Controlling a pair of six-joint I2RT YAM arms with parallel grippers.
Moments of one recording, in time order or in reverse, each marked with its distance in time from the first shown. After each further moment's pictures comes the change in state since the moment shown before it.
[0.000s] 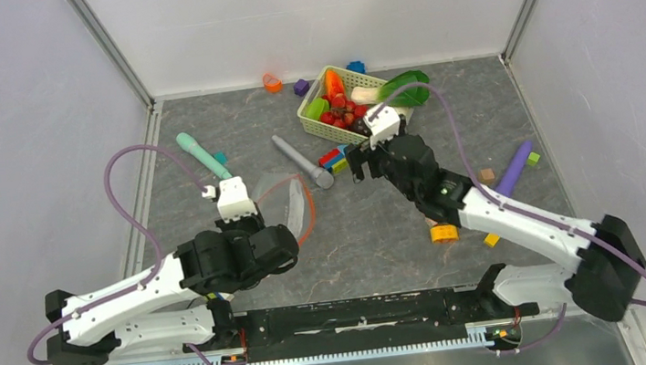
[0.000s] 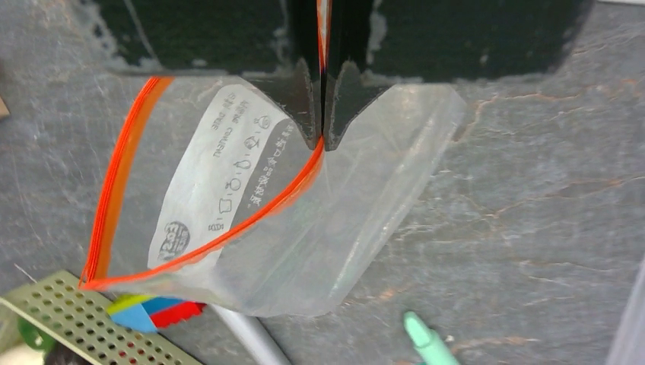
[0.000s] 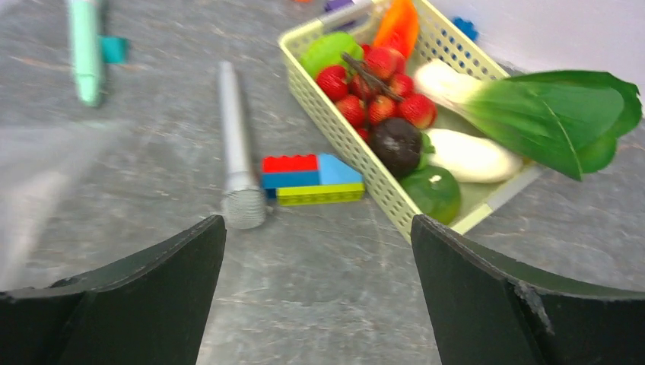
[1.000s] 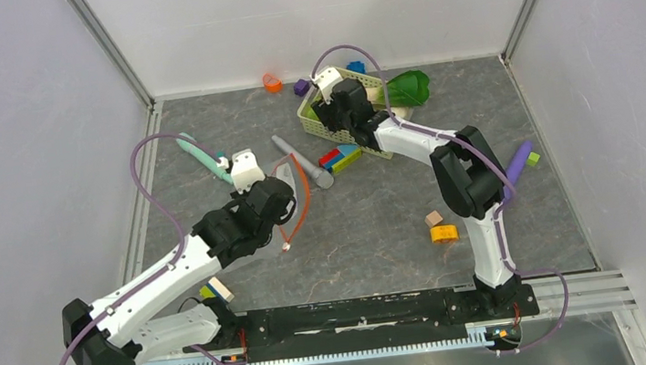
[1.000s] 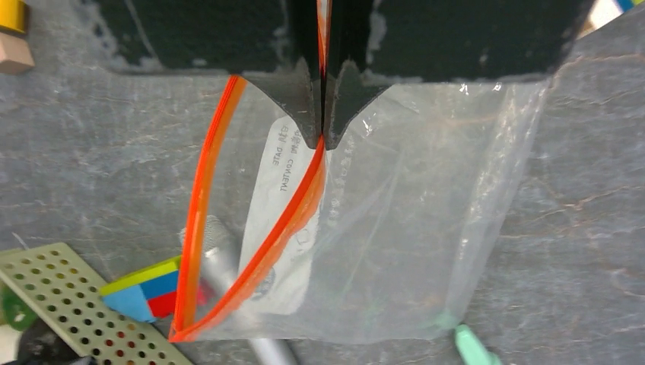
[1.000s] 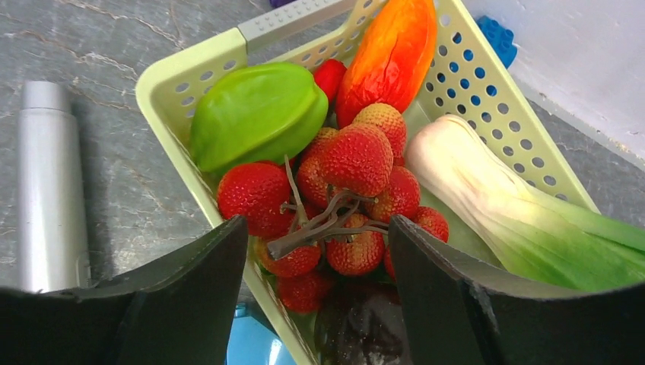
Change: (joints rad) left arm 0.378 0.130 -0.054 0.411 0.285 0.290; right arm -0.259 0.945 0.743 -0.041 -0.147 -0.219
